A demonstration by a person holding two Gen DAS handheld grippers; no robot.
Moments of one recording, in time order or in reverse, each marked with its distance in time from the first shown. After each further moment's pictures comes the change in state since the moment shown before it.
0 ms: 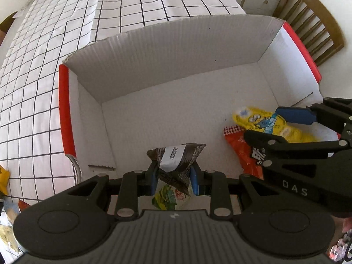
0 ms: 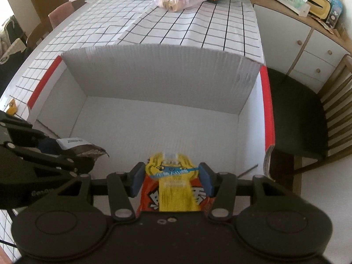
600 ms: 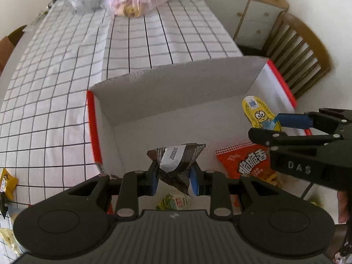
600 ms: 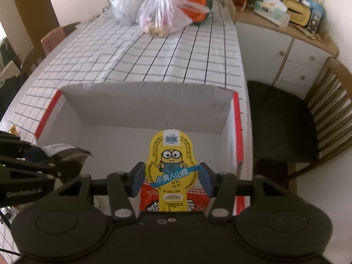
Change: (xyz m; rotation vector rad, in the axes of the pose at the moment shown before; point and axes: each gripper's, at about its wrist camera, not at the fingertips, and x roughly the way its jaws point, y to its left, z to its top) left arm -0.043 0.013 -0.005 -0.024 -0.145 -0.036; right arm -0.030 -0.007 0.007 0.068 -0.101 -0.029
